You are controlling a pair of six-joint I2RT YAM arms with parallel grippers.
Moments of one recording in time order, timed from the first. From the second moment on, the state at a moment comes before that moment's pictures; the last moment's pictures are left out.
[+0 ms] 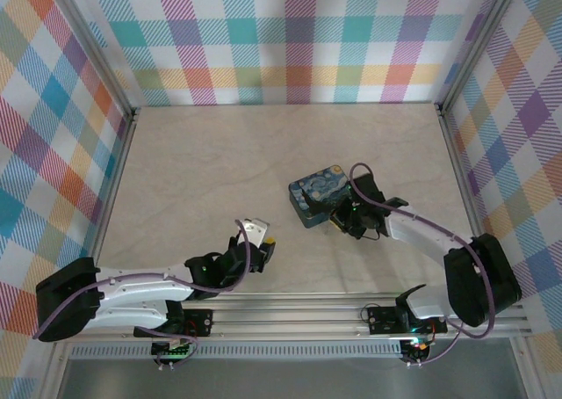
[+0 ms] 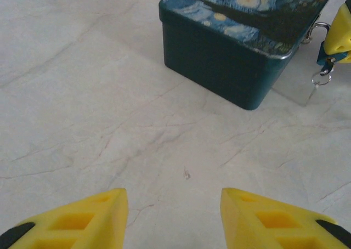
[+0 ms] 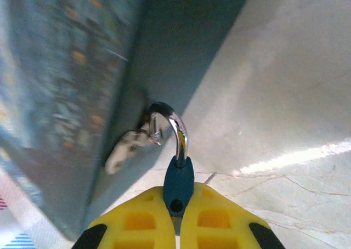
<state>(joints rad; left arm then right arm) -1.14 1.09 0.38 0.10 -0.59 -0.39 0.47 1.34 0.72 -0.40 -0.22 1.17</state>
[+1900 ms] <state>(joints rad) -0.81 0.79 0.66 -0.75 -0.46 -0.64 1.00 1.61 0.86 -0.18 -0.40 0.94</state>
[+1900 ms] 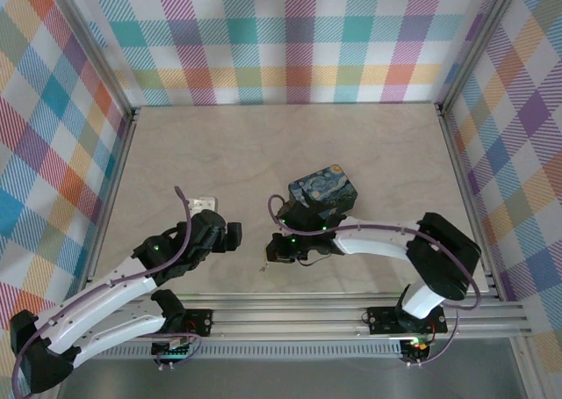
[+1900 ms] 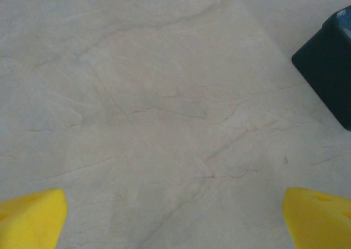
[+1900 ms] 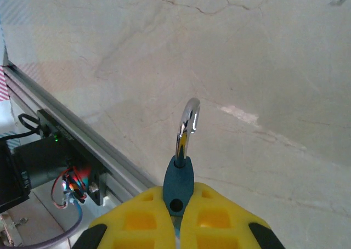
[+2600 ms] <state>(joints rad) -0.80 0.84 0.63 -0.76 -0.45 -0.65 1.00 1.60 0.85 -0.31 -0.28 0.95</state>
